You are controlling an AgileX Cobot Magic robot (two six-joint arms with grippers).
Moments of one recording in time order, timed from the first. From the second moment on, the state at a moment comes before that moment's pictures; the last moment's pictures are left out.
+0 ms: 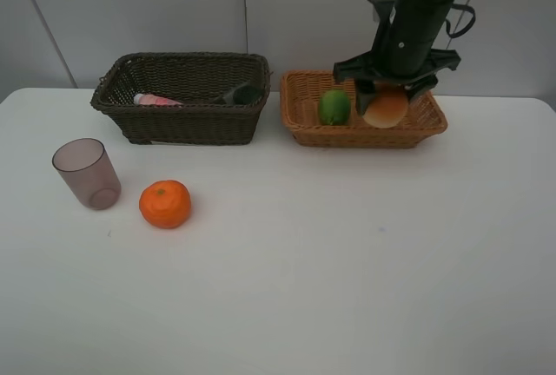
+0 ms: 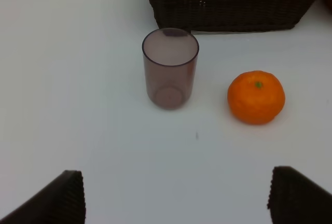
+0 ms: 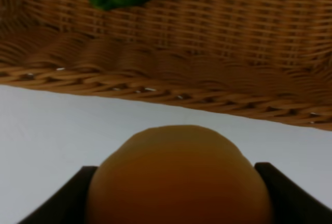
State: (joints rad) left arm -0.05 -0.01 -0.50 0.02 1.06 -0.06; right arm 0.38 1.95 -1.57 -0.21 1.05 0.32
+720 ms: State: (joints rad) left arm -0.05 -0.01 -0.50 0.02 1.06 -0.06; right arm 0.29 1.95 -1.57 -0.22 0.74 0.30
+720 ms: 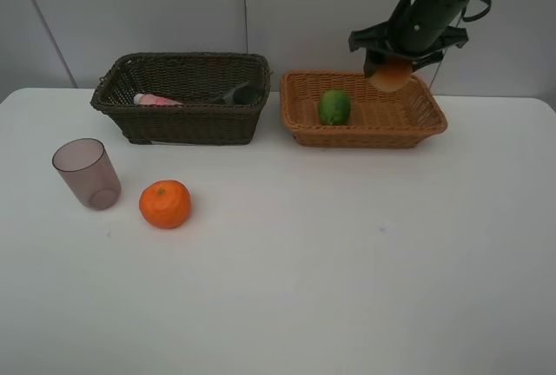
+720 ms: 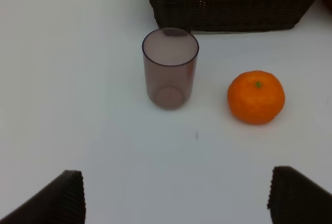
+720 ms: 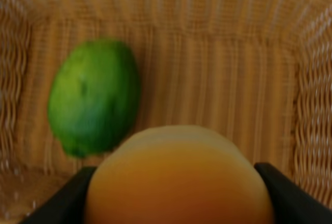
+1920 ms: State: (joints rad) left arm -0.05 -0.01 -0.50 0.02 1.06 -0.06; right arm 0.25 2.16 -1.57 -0.32 0.48 0.30
